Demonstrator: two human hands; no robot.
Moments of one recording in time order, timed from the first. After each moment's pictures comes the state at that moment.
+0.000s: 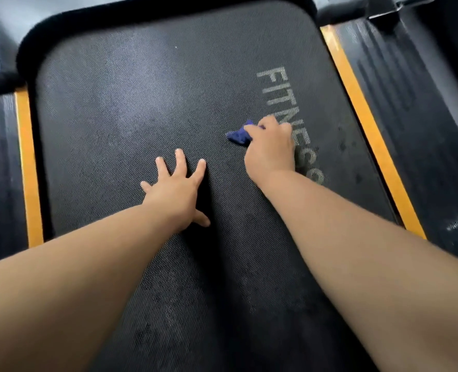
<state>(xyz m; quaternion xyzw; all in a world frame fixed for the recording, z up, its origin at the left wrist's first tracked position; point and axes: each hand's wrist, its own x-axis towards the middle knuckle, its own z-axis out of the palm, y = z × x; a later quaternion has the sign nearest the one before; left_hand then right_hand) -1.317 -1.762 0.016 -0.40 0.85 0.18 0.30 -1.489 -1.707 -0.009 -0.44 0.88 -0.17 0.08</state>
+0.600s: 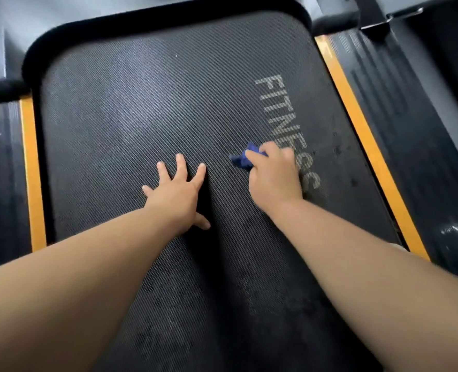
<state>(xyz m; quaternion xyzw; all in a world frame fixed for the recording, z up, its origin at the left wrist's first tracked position) -1.316 -1.761 0.017 -0.40 0.85 0.18 0.30 -1.475 -1.668 -0.004 -0.47 0.86 -0.18 0.09</state>
